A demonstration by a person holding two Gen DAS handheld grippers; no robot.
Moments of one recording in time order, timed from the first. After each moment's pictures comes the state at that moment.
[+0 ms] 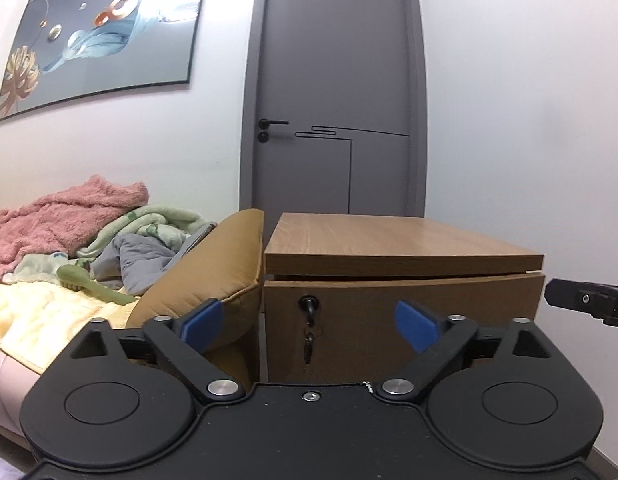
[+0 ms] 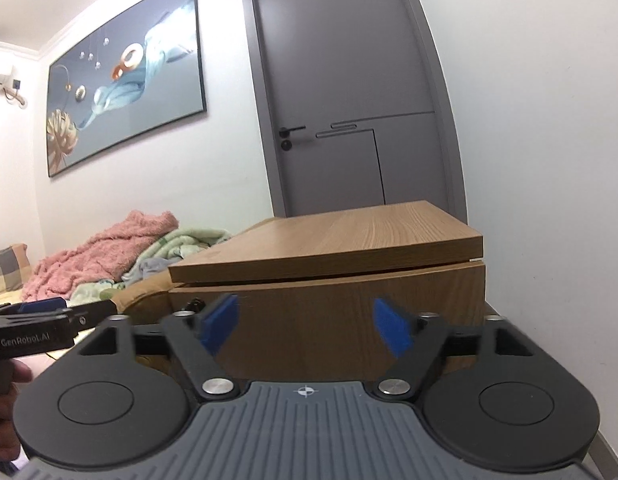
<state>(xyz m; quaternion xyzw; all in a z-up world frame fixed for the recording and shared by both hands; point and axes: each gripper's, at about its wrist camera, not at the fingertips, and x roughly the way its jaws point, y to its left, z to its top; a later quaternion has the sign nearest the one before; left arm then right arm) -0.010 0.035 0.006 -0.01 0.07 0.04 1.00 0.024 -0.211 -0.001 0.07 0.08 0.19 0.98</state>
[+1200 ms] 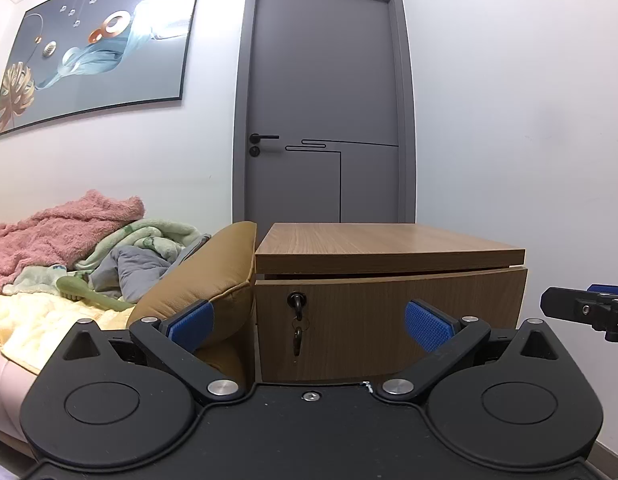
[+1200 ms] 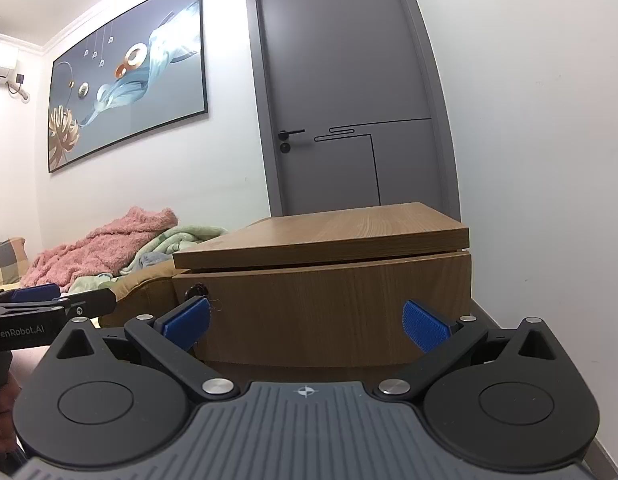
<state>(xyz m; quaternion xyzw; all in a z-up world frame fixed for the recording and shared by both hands) -0.033 0.024 -0.005 0.00 0.05 0.03 1.00 0.001 -0.211 -0.016 0.06 0.07 0.18 0.98</state>
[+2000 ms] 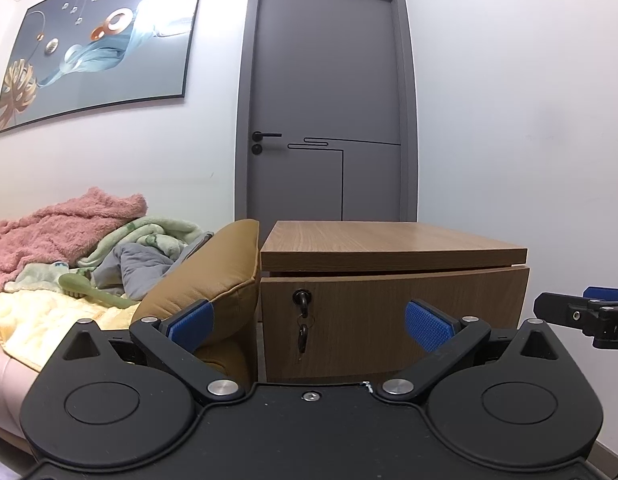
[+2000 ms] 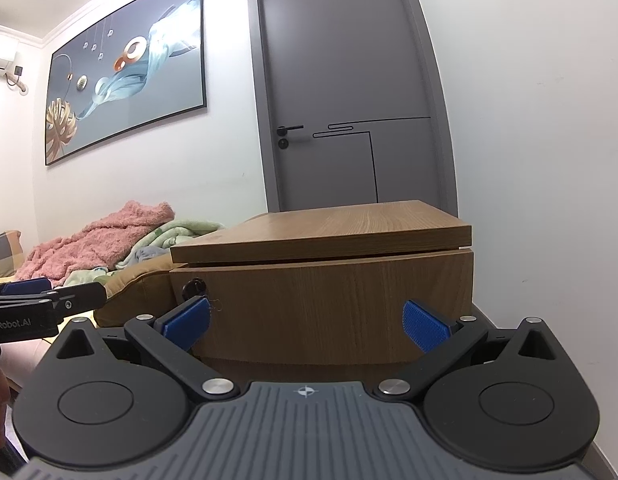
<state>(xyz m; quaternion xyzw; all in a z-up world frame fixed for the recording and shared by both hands) -0.036 0.032 -0.004 -0.01 0.06 0.03 1.00 0.000 -0.205 -0.018 0.05 0.08 0.17 0.98</state>
